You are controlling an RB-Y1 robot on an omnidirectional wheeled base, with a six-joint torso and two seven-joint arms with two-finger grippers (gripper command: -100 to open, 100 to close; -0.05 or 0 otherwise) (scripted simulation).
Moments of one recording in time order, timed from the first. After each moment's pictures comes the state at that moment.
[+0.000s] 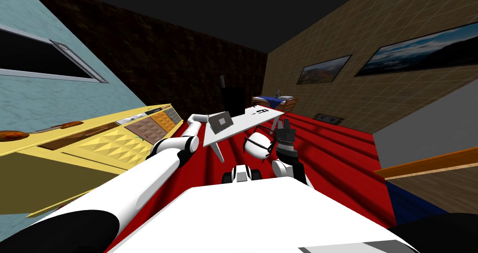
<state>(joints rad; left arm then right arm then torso) -1.04 0.46 0.21 -0.64 -0.09 0.71 -0.08 0.50 0.04 0.02 -2.22 -0.12 -0.60 0.14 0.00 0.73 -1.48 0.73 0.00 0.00</state>
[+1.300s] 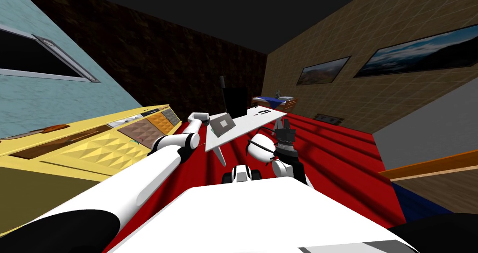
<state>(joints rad) -1.10 0.45 0.24 -0.58 -0.05 0.95 -0.11 0.50 0.04 0.02 -2.22 -0.12 -0.60 0.14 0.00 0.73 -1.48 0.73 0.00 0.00</state>
